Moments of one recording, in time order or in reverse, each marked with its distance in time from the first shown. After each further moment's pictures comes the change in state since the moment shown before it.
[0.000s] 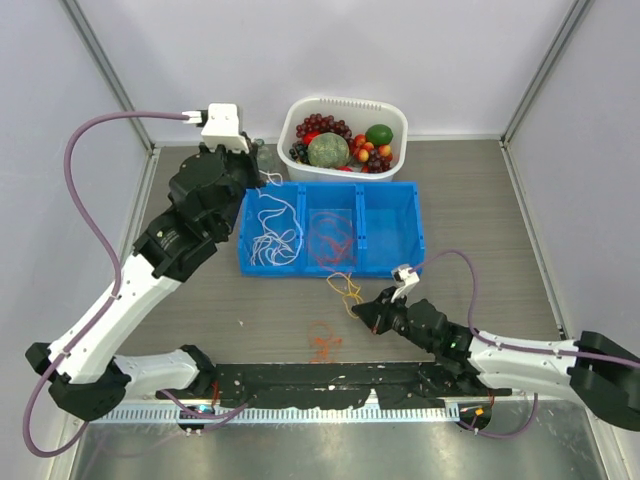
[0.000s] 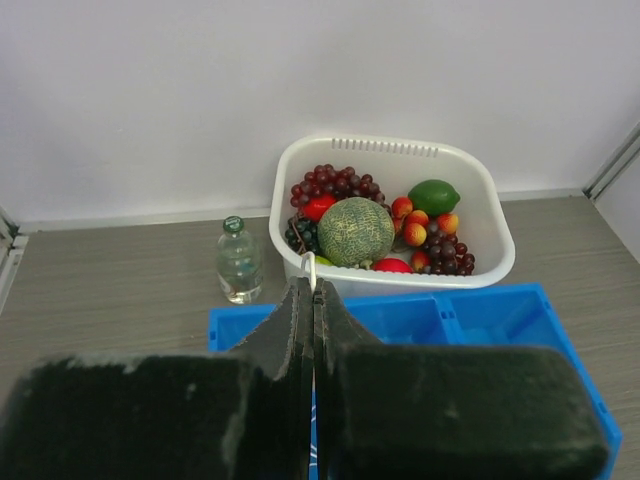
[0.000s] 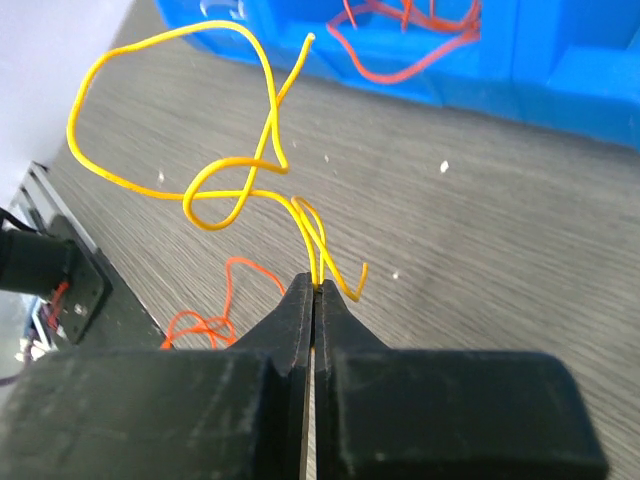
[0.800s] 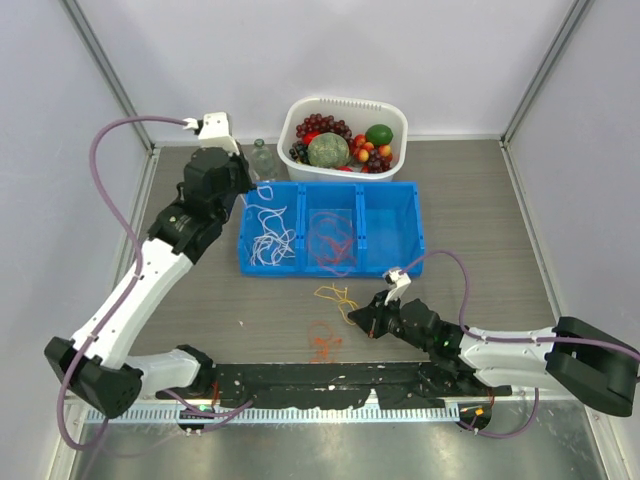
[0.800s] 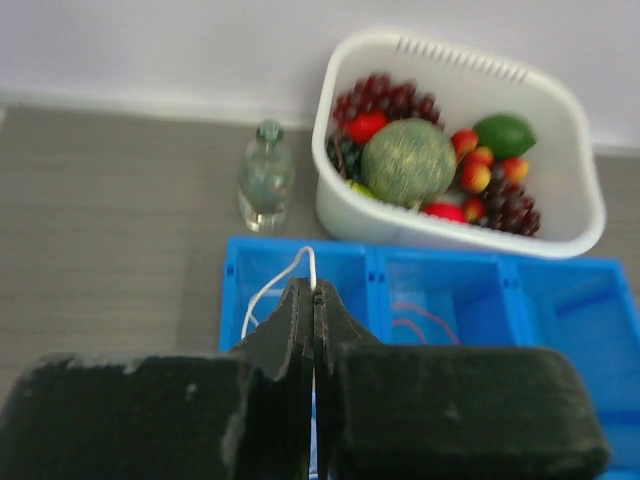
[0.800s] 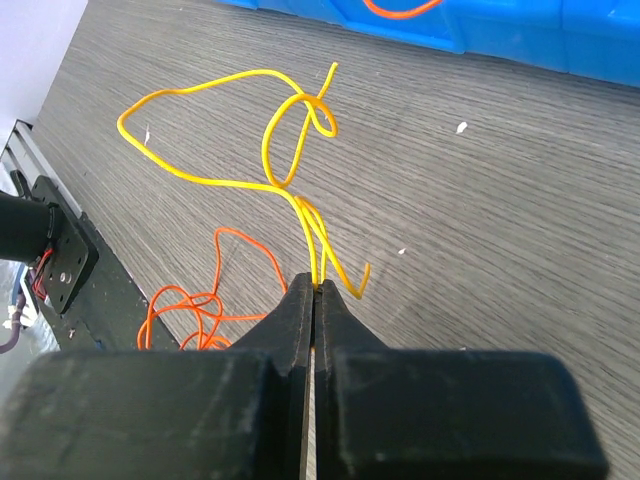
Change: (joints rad) left arm 0.252 0.035 -0.123 -0.026 0.171 -0.161; right arm 0.000 0.202 0.000 0.112 -0.080 0.001
